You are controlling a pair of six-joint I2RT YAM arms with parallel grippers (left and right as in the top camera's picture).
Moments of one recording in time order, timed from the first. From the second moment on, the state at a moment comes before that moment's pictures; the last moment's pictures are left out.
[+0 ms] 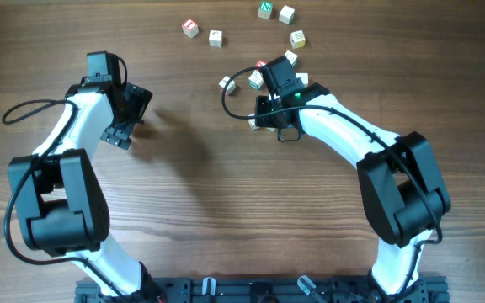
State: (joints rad) left arm 0.11 1.89 1.25 -0.65 0.01 -1.03; right arm 0.50 2.01 1.36 -0.50 -0.04 0.51
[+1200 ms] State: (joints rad) left arm 0.11 1.89 1.25 -0.65 0.01 -1.03; right arm 0.36 1.74 1.44 -0.53 0.03 0.53
